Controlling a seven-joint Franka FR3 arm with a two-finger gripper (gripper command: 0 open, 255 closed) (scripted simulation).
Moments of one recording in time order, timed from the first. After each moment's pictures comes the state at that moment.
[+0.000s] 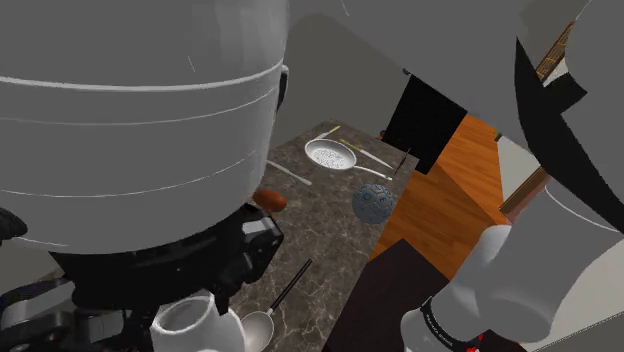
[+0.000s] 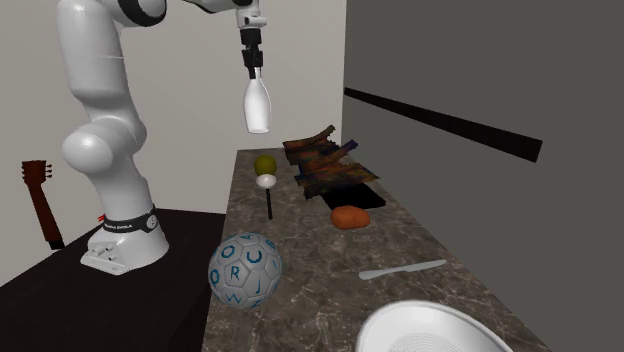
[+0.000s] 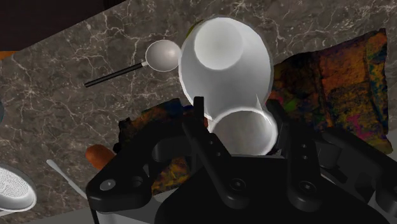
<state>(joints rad) 0.35 0.06 0.94 -1.53 -0.11 1.57 1.34</state>
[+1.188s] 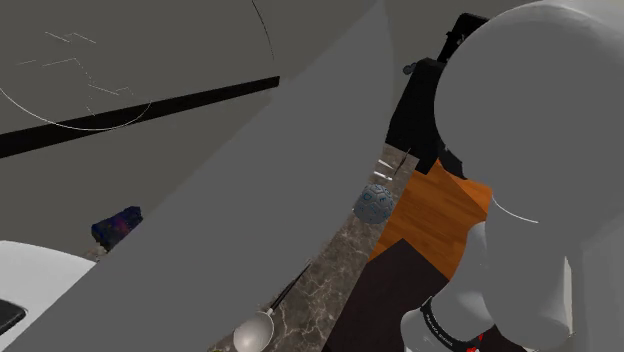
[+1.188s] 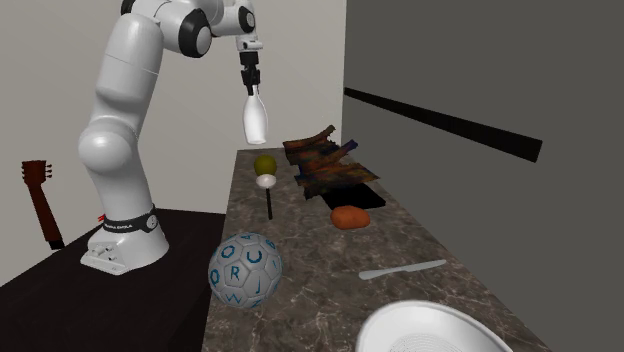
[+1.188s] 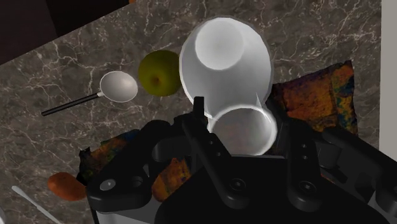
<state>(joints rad) 0.66 0.44 0.95 -1.36 -0.40 1.61 1.63</state>
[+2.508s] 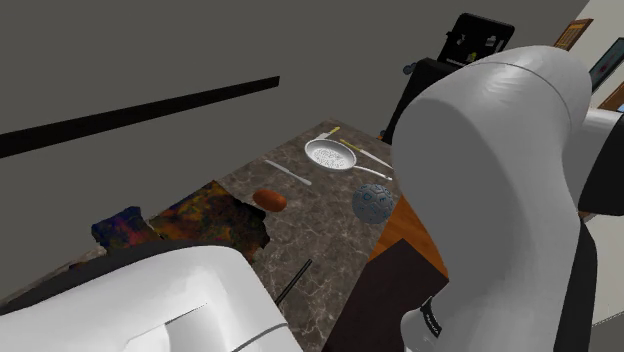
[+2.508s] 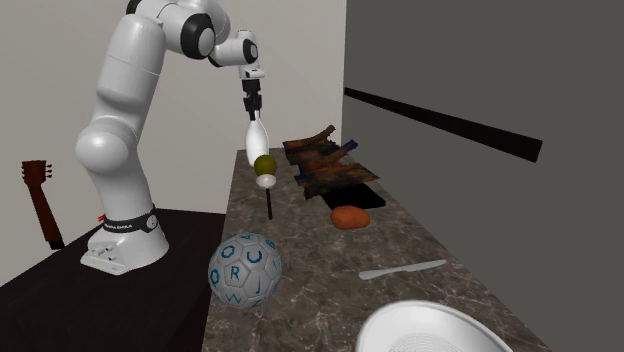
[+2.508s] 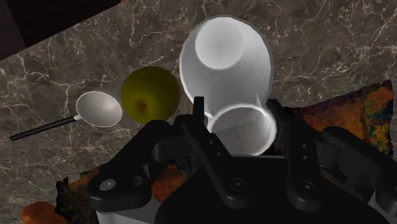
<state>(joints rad) 0.60 0.45 0.93 -1.62 -0.43 1.87 1.68</state>
